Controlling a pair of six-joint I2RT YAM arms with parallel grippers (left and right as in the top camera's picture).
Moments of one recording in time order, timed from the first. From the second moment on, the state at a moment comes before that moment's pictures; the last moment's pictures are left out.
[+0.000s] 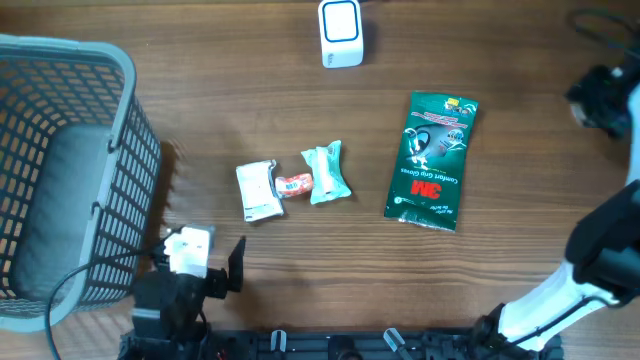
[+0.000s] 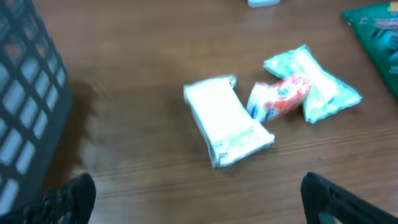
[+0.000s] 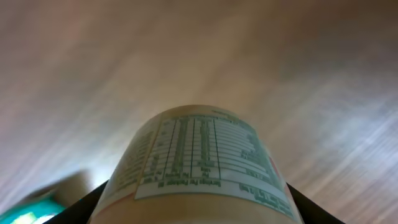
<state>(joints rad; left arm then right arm) -0.13 0.01 0.30 -0.81 0.05 0.01 -0.47 1.95 1.74 -1.02 0.07 0.37</state>
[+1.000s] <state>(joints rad) -0.13 0.01 0.30 -0.90 0.05 0.01 0.16 1.97 1.94 -1.38 0.08 0.43</state>
